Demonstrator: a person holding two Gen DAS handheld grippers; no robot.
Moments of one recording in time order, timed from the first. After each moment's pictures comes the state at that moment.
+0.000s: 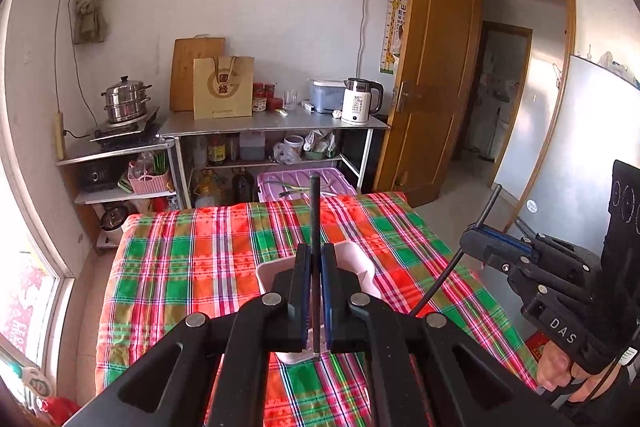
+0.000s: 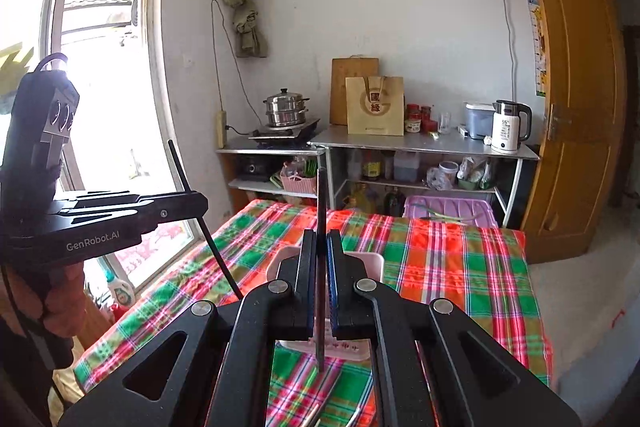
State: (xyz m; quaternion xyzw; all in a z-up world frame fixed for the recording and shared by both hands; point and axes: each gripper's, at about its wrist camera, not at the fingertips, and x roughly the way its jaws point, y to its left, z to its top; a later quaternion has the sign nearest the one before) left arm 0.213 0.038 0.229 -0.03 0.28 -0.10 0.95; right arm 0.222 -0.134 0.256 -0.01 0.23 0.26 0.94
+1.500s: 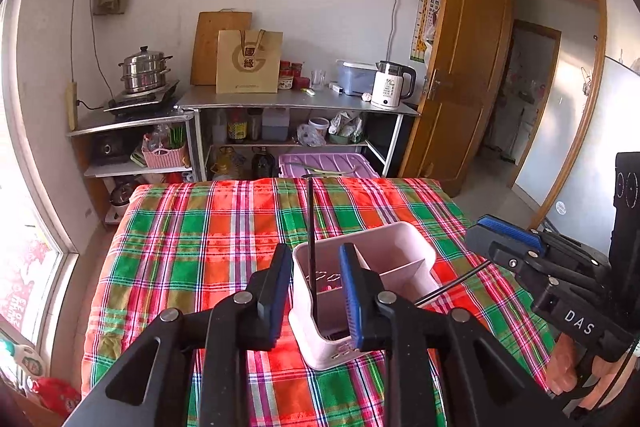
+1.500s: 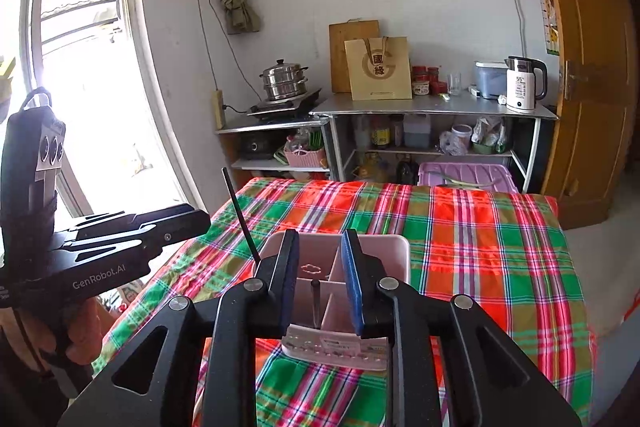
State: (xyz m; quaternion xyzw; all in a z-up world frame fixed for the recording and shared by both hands) left arm 0.256 0.068 0.158 -0.05 0.30 -0.06 0.95; right arm 0.265 -0.123 0.200 0.02 0.29 0.27 0.92
